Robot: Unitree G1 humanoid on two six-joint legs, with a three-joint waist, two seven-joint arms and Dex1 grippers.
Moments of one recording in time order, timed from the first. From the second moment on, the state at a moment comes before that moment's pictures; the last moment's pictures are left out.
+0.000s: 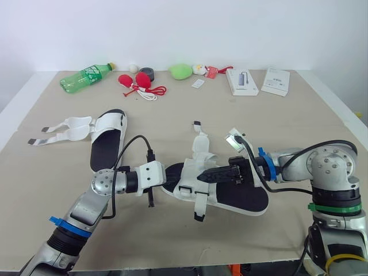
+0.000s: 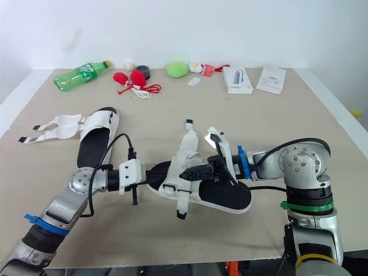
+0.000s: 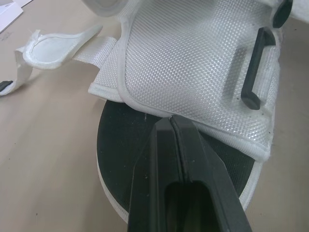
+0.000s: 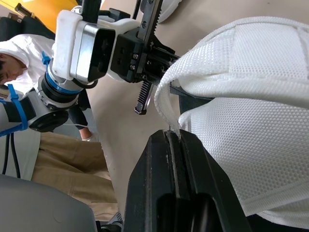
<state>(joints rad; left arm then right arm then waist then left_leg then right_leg) -0.31 0.53 -0.28 -0.13 -0.10 0.03 -0.97 -0.67 -0.63 -0.08 -0.20 1.17 1.61 0.57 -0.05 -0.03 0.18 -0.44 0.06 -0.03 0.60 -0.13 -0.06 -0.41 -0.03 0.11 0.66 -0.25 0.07</state>
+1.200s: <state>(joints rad) -0.36 0.53 -0.25 -0.04 -0.07 0.00 -0.97 -0.52 -0.82 0.12 -0.29 0.96 1.25 0.95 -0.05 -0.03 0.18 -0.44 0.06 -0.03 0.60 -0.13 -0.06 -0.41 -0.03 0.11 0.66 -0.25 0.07</state>
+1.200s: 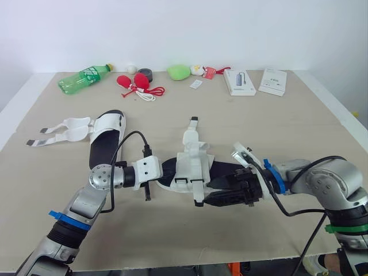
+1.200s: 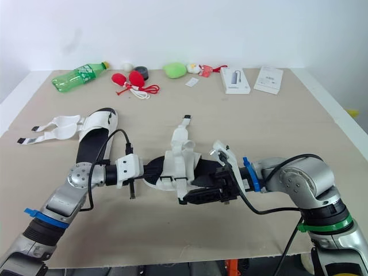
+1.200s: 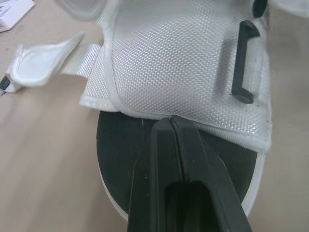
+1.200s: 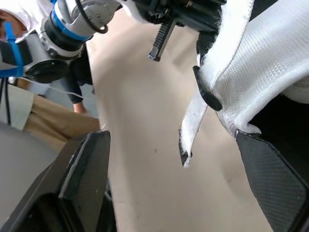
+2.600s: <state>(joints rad) -0.33 0.53 -0.25 -0.08 -0.05 0.00 -0.95 -0.38 -0.69 0.08 -0.35 1.01 1.49 0.78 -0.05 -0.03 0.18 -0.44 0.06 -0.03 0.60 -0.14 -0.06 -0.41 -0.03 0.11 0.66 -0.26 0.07</state>
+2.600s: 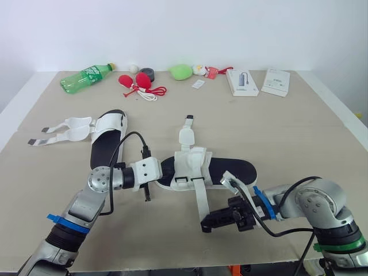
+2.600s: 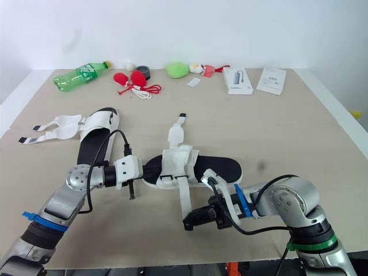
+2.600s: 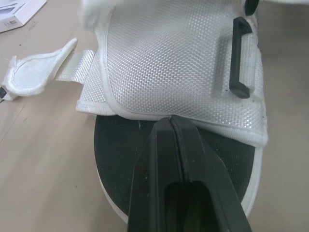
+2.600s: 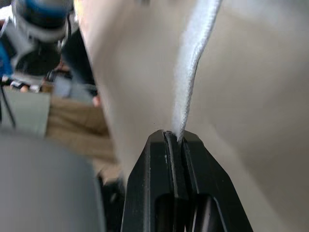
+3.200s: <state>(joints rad) -0.34 0.53 -0.25 -0.07 -0.05 0.00 -0.95 -0.34 -0.70 0.07 -0.42 1.10 1.58 0.76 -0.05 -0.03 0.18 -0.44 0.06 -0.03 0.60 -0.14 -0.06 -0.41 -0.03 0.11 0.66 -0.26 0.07</state>
